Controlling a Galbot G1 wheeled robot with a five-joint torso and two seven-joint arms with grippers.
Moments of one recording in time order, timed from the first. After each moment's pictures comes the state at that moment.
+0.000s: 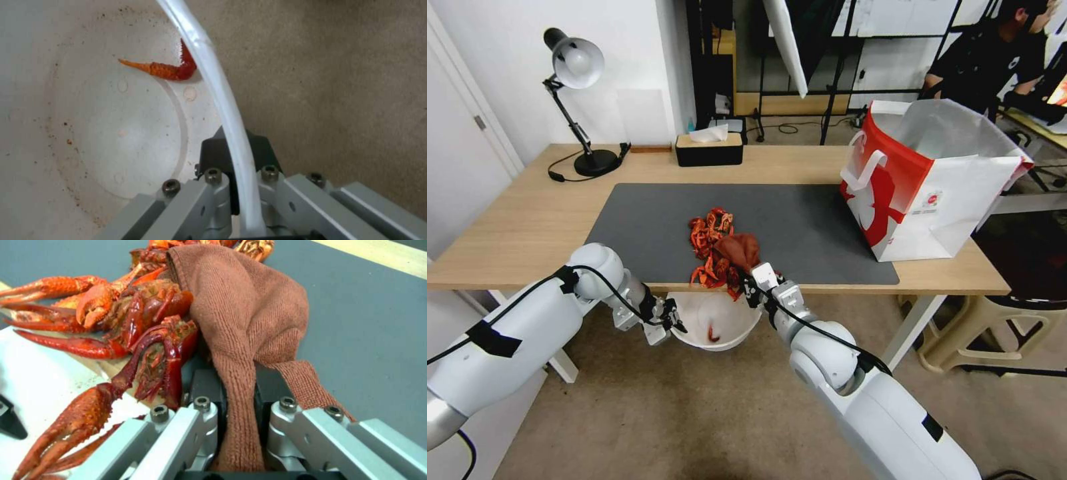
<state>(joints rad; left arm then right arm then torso) 0.55 -0.76 0.19 -1.55 0.51 -0.68 1.18 -1.00 1.21 -0.10 1.96 0.23 -0.70 0.19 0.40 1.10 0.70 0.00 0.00</state>
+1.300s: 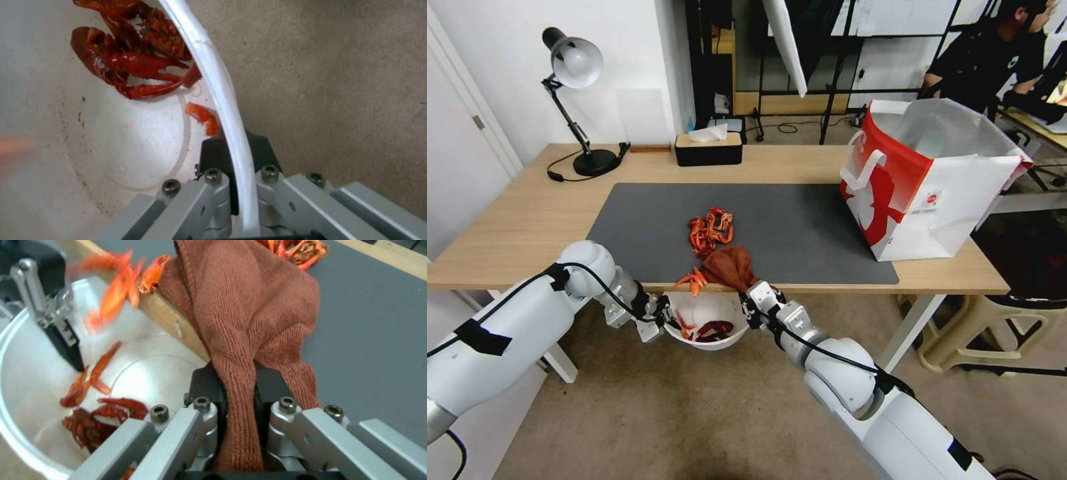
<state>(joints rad) 0.55 -0.73 0.17 -1.55 0.49 -0.70 1.17 -1.06 1.13 -0.09 2.03 0.12 -0.63 0.00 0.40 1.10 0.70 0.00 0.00</state>
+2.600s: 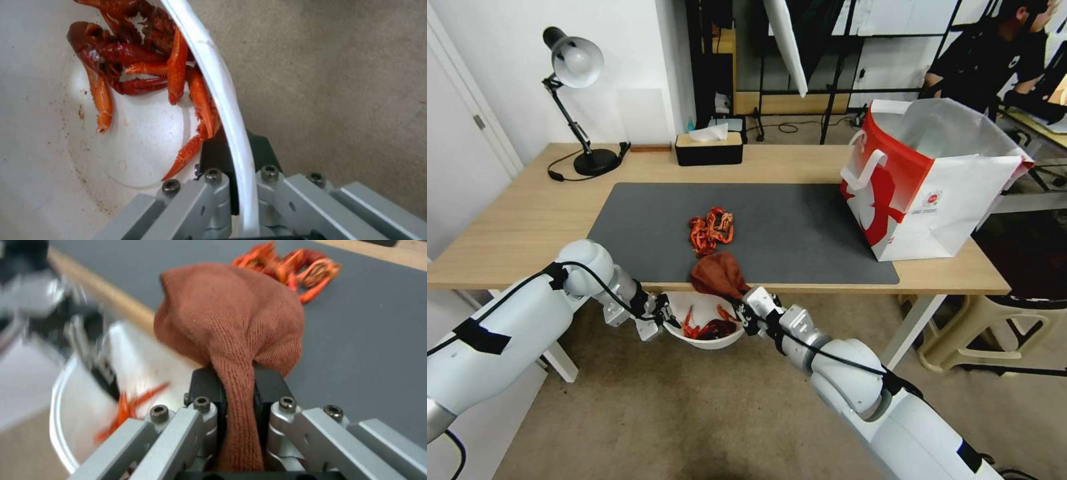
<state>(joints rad) 0.55 -0.73 0.17 -1.55 0.49 -0.70 1.16 -1.05 1.13 -0.05 2.05 0.30 -0.57 -0.01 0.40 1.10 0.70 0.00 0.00</state>
